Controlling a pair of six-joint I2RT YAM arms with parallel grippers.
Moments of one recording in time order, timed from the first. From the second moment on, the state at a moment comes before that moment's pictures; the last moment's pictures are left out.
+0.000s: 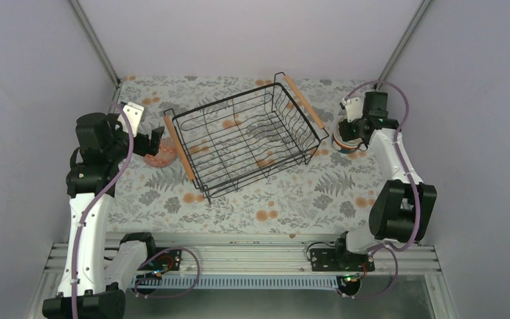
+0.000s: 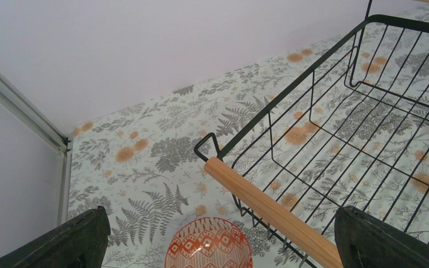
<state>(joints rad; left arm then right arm) 0.09 0.86 1.05 -0.63 0.32 0.29 -0.11 1.49 1.22 -0.62 -0.15 -0.38</state>
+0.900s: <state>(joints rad) 0.11 0.85 1.05 -0.63 0.33 0.29 -0.05 1.60 1.22 -0.59 -0.03 -0.40</state>
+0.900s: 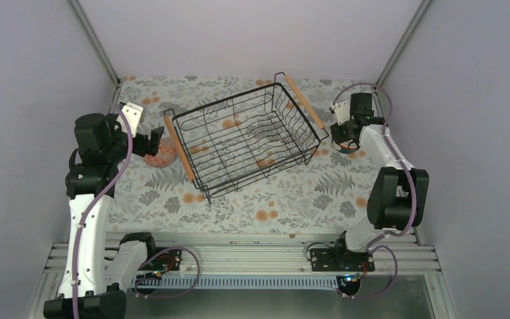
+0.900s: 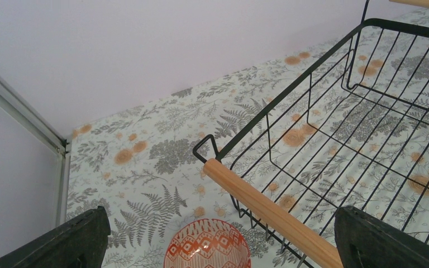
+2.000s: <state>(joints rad) 0.12 0.86 1.04 -0.64 0.35 0.29 0.05 1.29 1.49 -0.78 -0.25 -0.39</state>
